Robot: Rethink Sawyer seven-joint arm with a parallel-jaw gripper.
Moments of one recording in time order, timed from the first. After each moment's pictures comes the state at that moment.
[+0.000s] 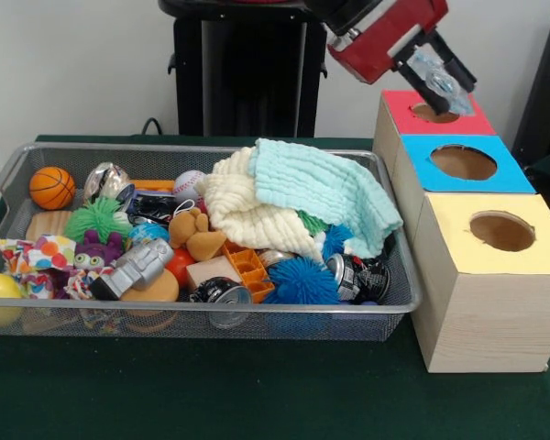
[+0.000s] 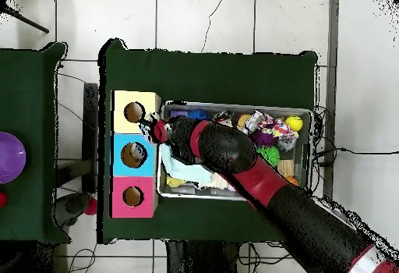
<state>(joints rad) -0.90 -0.65 0.96 2.15 0.49 0.26 0.93</state>
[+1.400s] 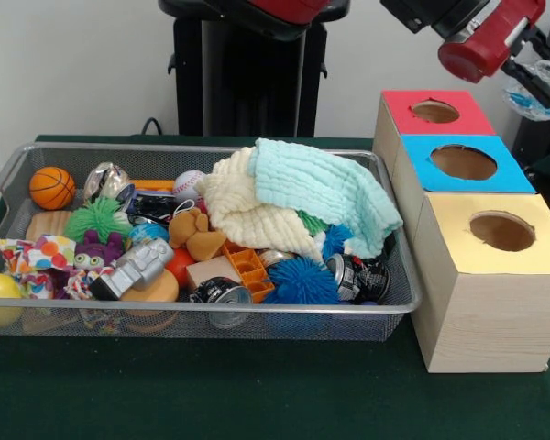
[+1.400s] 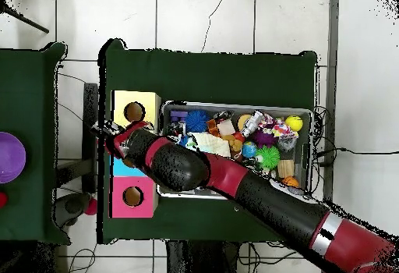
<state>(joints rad) -0.88 -0.44 1.11 2.15 0.07 0.03 0.93</state>
